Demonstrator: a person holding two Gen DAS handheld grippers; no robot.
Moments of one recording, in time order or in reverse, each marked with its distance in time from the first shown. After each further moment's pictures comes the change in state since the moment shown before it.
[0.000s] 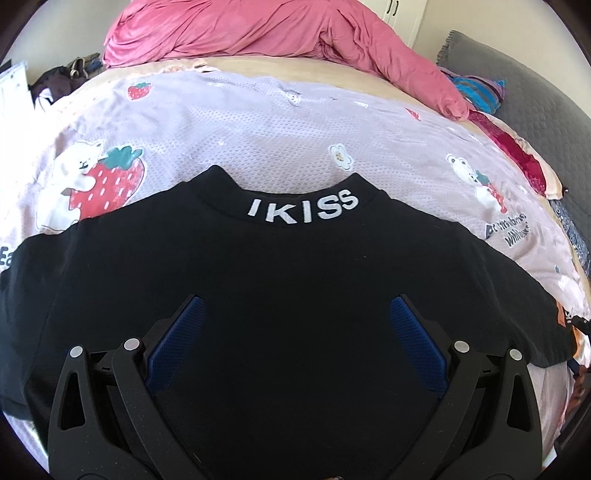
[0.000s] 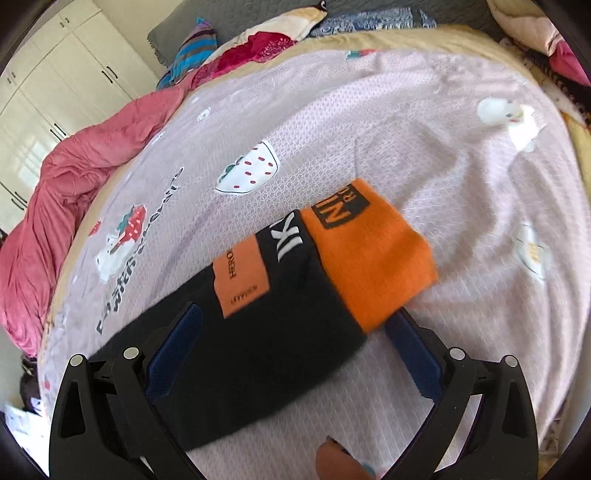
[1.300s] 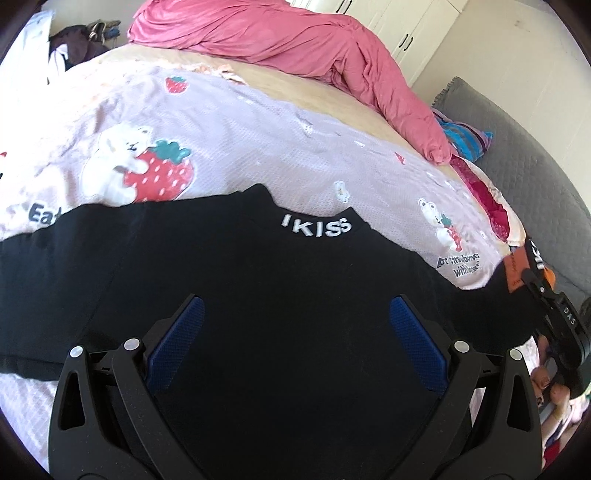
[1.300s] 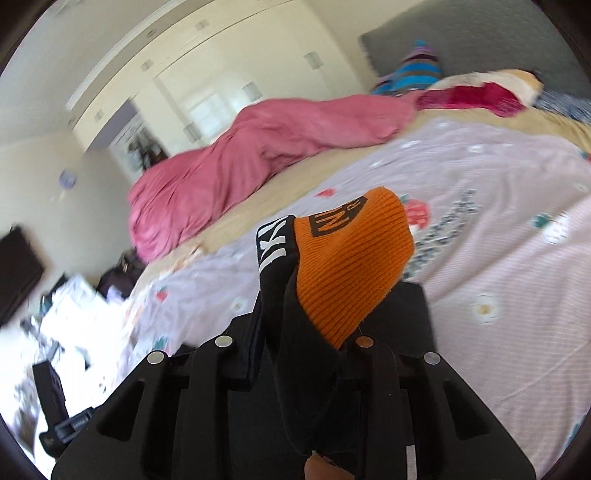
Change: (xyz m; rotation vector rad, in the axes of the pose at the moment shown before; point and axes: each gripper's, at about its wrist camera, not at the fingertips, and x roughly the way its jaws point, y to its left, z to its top) left arm -0.079 0.059 -0.006 -0.164 -0.030 -0.154; right arm -0.083 0.196 -0.083 -0.502 -0.065 0.599
